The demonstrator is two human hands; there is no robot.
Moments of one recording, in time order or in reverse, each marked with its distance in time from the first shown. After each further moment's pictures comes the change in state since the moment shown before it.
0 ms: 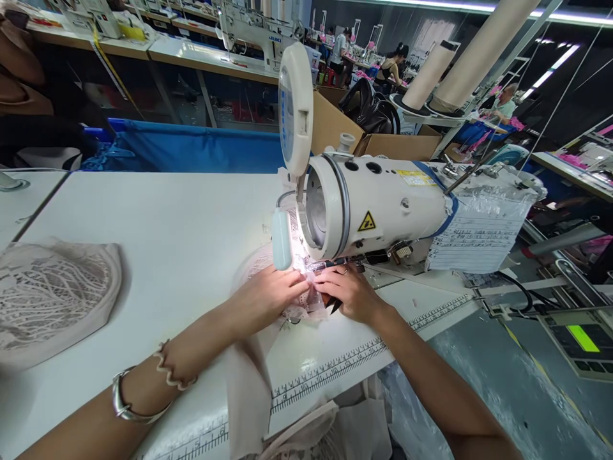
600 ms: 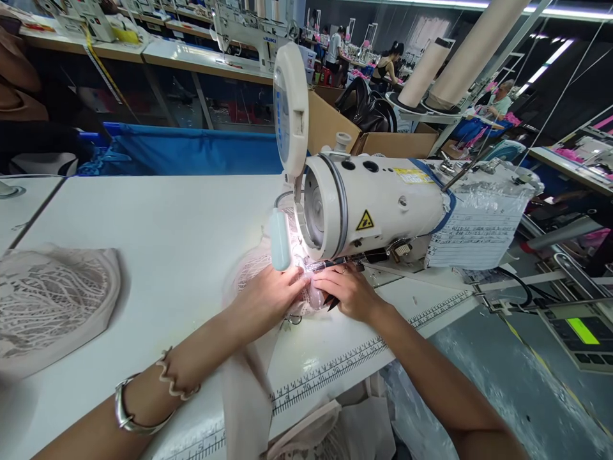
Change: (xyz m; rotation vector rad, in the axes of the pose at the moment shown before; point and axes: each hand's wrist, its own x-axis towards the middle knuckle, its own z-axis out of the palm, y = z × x) left_hand 0.003 0.006 0.000 0.107 0.002 -0.069; right_hand 0.004 -0.004 -0.001 -0.063 0.060 -0.026
